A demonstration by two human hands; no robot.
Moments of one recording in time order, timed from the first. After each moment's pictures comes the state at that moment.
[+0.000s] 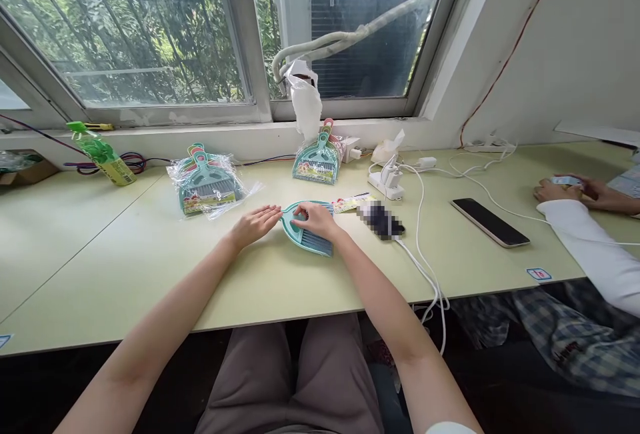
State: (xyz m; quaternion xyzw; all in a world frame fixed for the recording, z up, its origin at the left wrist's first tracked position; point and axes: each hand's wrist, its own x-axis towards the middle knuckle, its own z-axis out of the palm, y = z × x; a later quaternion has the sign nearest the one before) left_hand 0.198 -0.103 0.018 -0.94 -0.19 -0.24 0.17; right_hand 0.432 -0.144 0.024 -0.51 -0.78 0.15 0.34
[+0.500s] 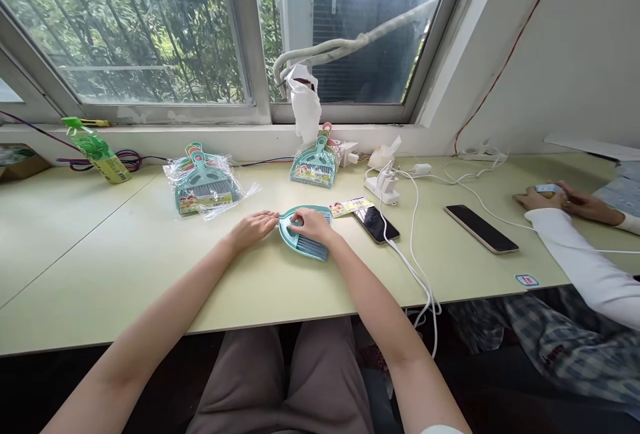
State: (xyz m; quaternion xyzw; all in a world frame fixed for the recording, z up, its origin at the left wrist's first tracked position) left_hand 0.203 -0.104 0.015 -0.95 -0.20 -0.21 0.14; right_hand 0.429 -0.145 0.018 -0.52 -0.78 0.14 0.31
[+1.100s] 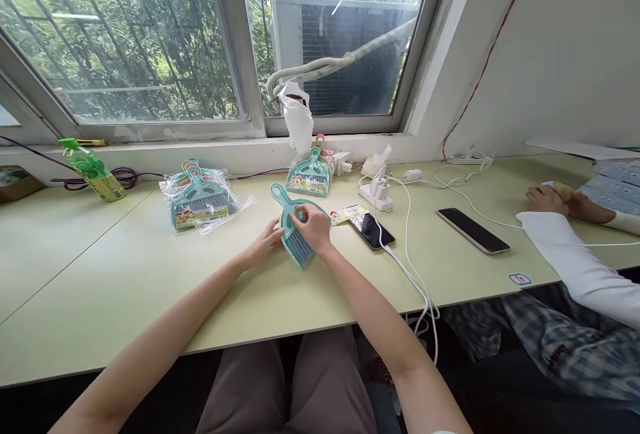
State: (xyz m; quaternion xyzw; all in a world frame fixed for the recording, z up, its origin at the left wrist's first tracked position) left_hand 0.246 -0.134 0.025 -0.70 -0.29 -0.33 -0.57; right_hand 0.420 -0.158 0.040 -0.59 -0.66 0.04 0.47
